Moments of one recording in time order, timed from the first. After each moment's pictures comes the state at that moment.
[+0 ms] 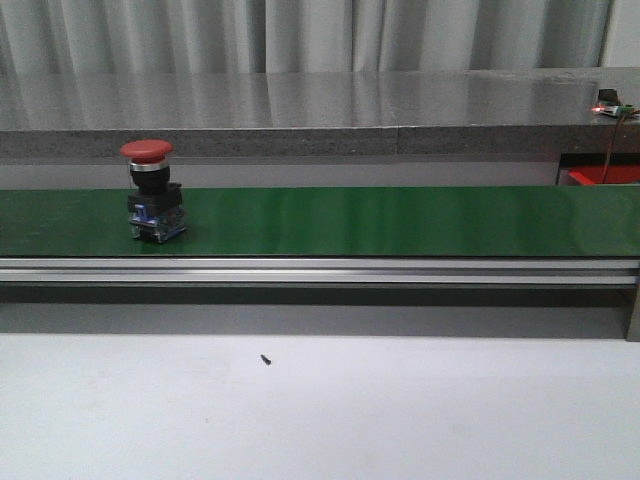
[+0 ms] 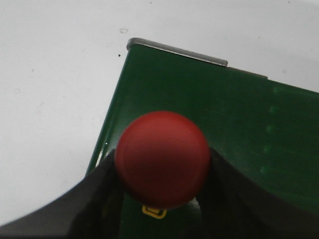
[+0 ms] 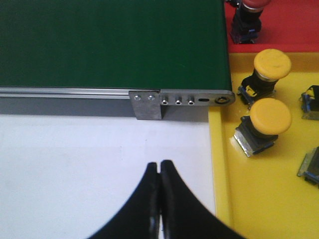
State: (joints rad) left arm 0.18 1.65 -1.10 -0.11 0.45 0.02; right arm 0.00 0.61 -0.48 0.05 0.61 0.04
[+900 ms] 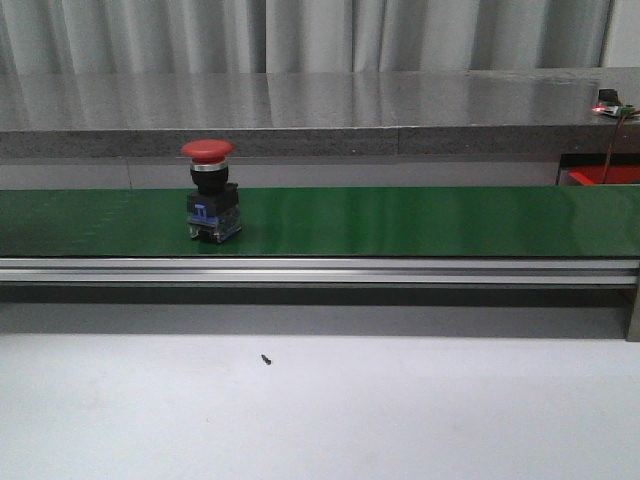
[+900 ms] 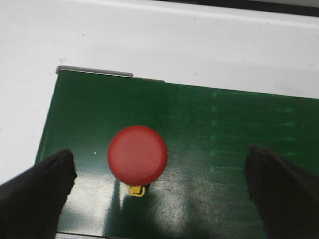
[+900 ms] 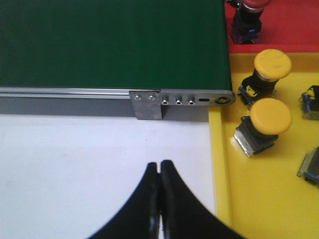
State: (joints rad) left arm 0.04 1.46 -1.10 -0.11 0.56 0.02; right arm 0.00 0.61 -0.48 0.05 0.61 0.04
